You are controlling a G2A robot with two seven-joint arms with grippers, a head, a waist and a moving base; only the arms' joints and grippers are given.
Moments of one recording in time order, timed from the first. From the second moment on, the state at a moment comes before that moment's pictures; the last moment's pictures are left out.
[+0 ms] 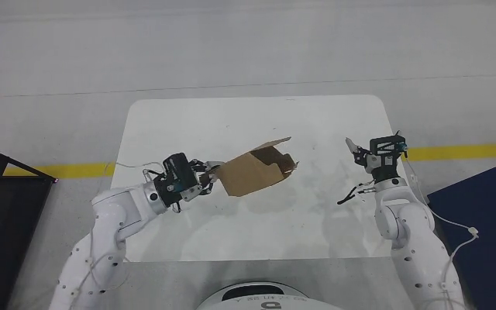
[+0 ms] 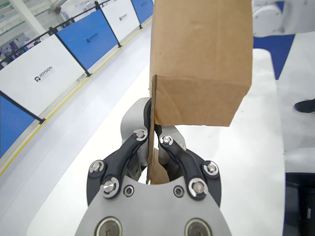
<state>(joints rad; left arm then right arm) 1.62 -1.06 -1.45 -2.00 1.41 -0.84 0.12 -1.73 -1.15 1.60 -1.80 -1.33 0.00 0.00</state>
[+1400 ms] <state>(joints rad) 1.63 -1.00 -1.40 -2.00 1.79 -0.93 0.20 -1.73 -1.15 1.60 -1.80 -1.33 0.00 0.00</state>
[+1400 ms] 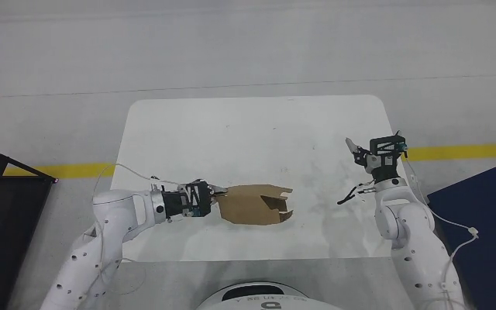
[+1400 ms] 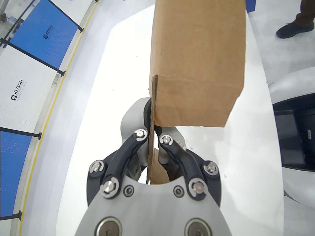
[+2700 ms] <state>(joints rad) 1.61 -1.01 -1.37 -2.03 1.56 -0.73 0.03 -1.80 -1.14 1.66 -1.91 -1.11 -0.34 0.02</state>
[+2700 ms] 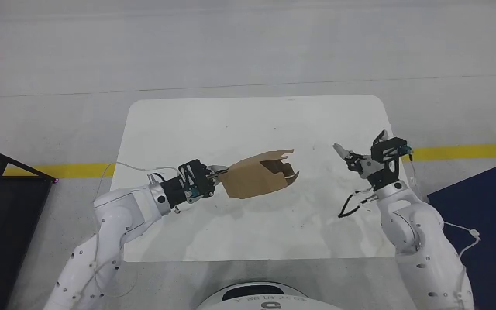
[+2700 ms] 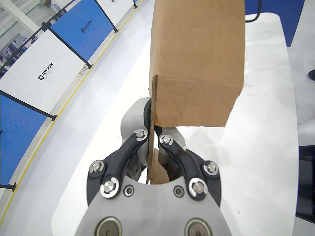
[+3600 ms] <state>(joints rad) 1.62 -0.99 -1.24 -2.16 2.12 -0.65 0.08 -1.87 -1.11 1.79 -1.94 -0.91 -0.86 0.09</state>
